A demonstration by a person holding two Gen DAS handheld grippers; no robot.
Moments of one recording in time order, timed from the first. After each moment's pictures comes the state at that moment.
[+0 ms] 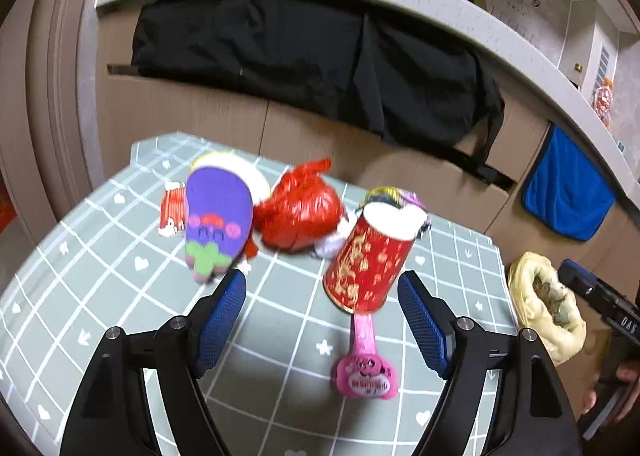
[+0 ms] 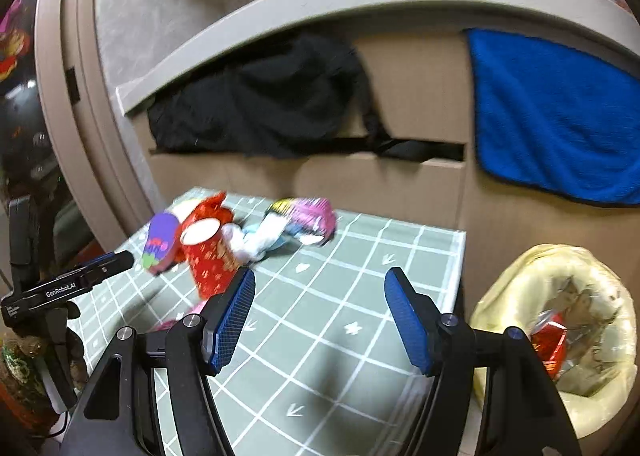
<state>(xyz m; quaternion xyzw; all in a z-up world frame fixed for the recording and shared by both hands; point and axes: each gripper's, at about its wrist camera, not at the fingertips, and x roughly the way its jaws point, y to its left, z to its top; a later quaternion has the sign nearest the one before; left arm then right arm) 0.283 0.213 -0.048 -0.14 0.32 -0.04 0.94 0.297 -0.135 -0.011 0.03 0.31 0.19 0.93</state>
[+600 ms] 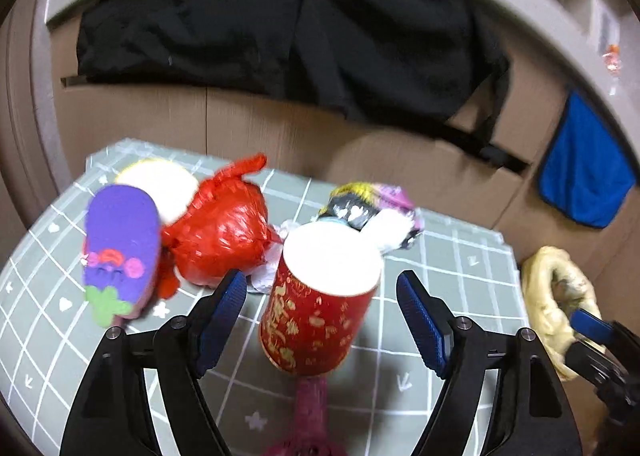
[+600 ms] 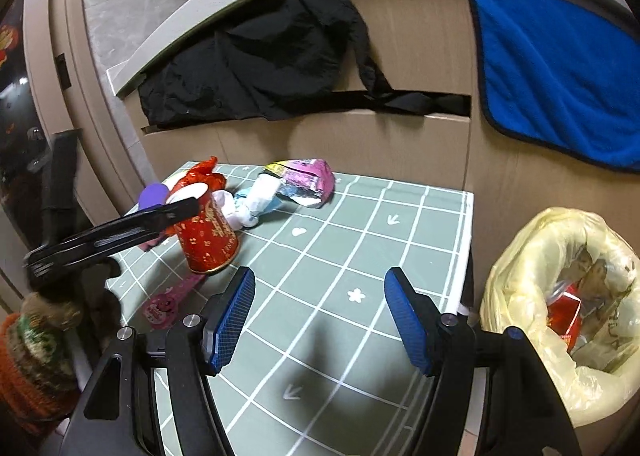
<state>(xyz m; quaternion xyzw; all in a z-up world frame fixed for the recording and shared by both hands) 0.373 0.149 -0.068 -0.11 0.36 -0.05 0.93 0.305 -0.142 -0.038 0.04 0.35 0.19 0.92</state>
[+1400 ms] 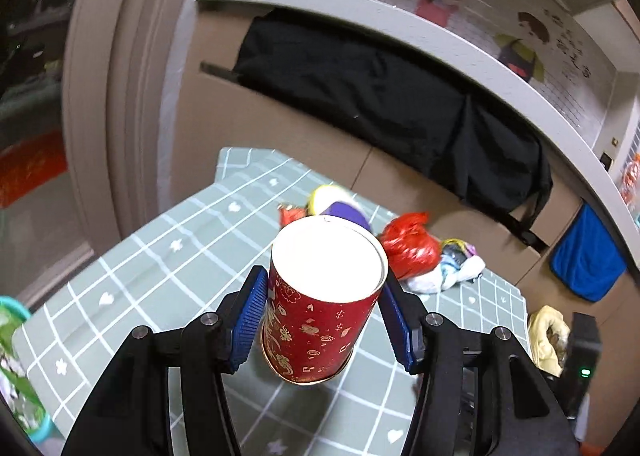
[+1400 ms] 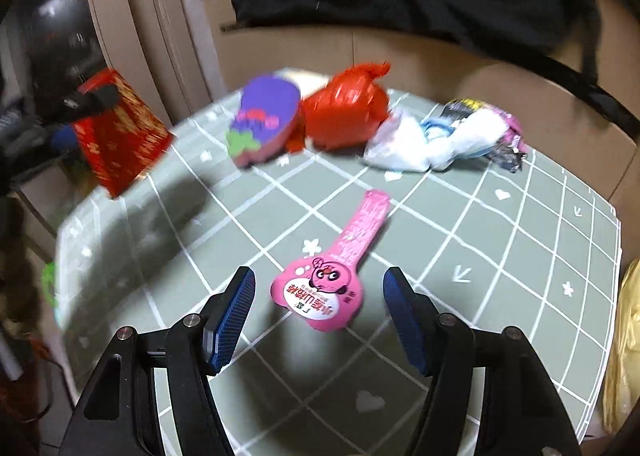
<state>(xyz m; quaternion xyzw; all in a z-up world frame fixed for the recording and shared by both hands) 0.234 0.337 -0.039 -0.21 0.29 0.05 0.93 0.290 0.053 -0.088 -0.09 0.42 0.27 0.86</state>
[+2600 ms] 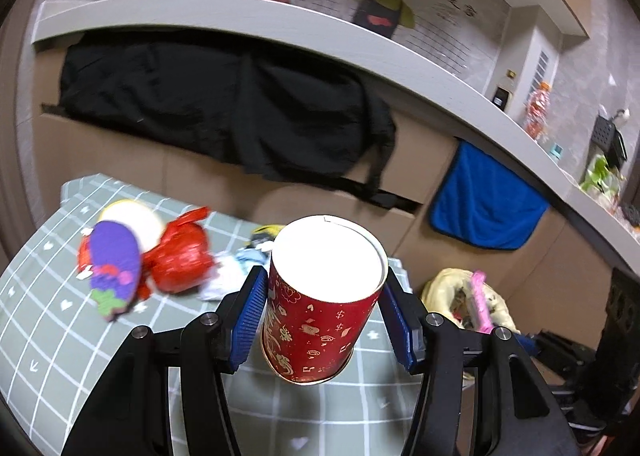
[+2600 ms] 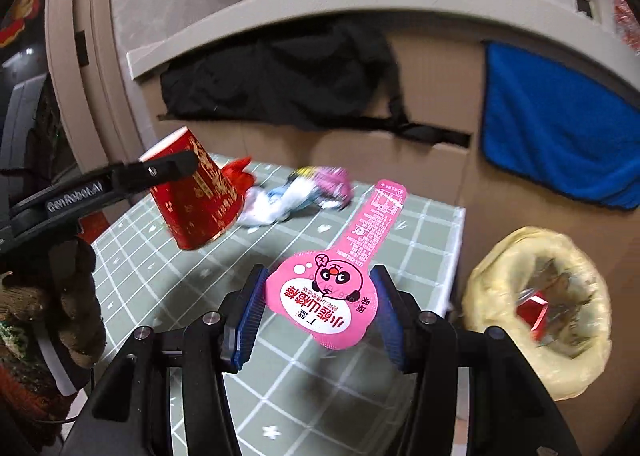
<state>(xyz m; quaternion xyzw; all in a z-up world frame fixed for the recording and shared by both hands) 0.291 0.138 0.017 -0.14 0.28 -0.15 0.94 0.247 -0.121 0.014 -0.01 0.33 0.17 0.93</state>
